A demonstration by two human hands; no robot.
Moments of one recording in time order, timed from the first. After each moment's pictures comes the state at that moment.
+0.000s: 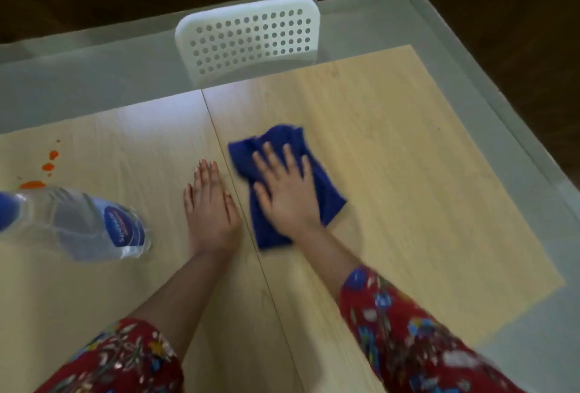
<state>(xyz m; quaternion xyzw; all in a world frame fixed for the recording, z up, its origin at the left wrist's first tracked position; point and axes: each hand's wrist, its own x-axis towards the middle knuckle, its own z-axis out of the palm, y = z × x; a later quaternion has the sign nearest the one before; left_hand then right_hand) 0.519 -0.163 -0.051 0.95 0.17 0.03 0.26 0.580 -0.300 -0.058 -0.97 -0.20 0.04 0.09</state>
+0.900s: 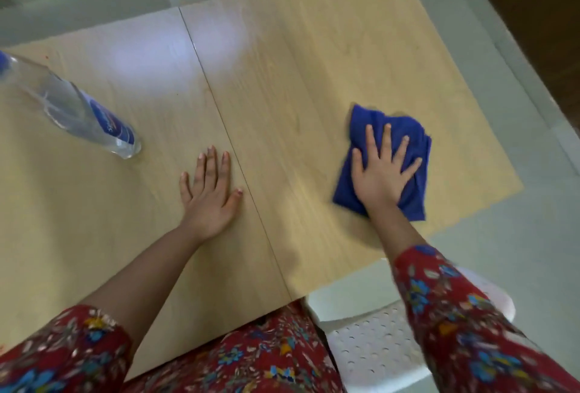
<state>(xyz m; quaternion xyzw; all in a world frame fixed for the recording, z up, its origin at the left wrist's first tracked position) 0.393 -0.190 -0.035 0.95 0.05 -0.25 0.20 0.477 -0.493 -0.055 -0.99 0.11 0.07 0.07</state>
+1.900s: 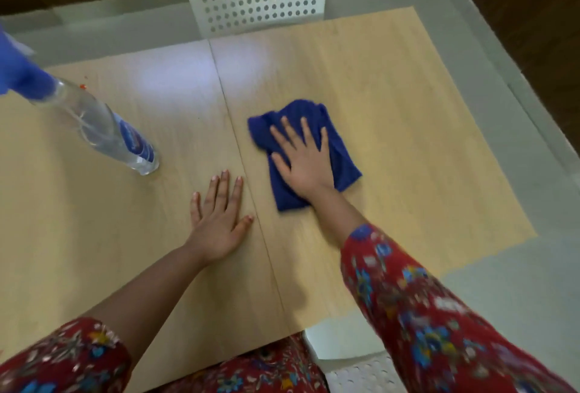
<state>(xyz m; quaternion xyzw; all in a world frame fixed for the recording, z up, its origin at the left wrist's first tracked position) 0.392 -0.192 -0.035 0.95 0.06 -0.25 0.19 0.534 -0.364 -0.053 -0.97 -0.24 0.08 0.07</state>
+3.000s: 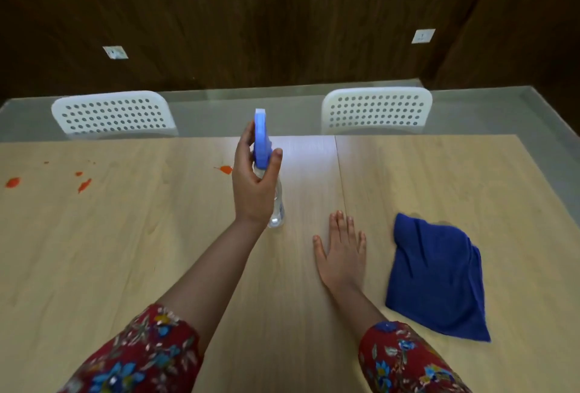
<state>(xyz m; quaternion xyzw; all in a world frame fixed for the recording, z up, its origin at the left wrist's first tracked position) 0.440 -0.077 0.120 0.73 0.21 0.36 0.54 0.460 -0.239 -0.051 -0.97 -0.17 0.09 0.13</state>
